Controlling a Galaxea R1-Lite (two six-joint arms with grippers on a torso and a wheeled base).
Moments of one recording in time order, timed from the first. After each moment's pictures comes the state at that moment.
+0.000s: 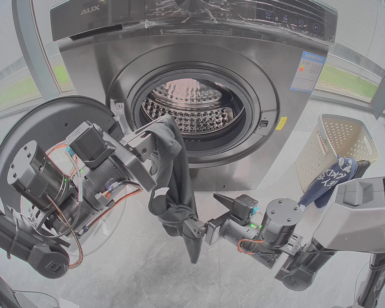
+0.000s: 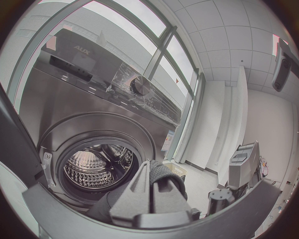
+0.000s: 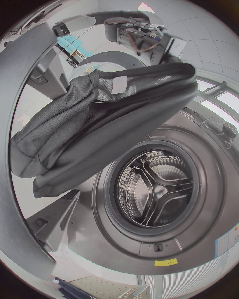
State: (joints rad) left arm -0.63 1.67 -0.56 -1.55 -0.19 -0.11; right arm 0.82 2.15 -0.62 -1.55 -0.09 0.17
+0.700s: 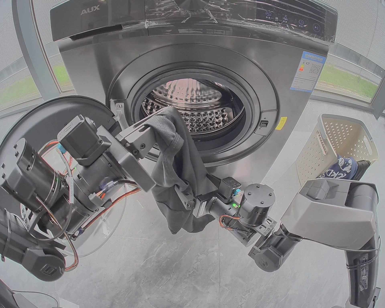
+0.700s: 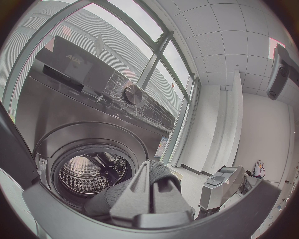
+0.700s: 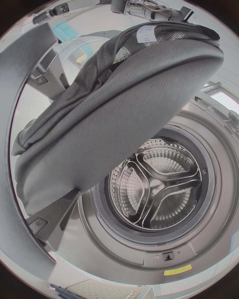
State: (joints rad) left arm -0.67 1.63 -0.56 -1.55 -0.20 -0.11; right arm 0.73 2.36 -0.95 -1.55 -0.09 0.15
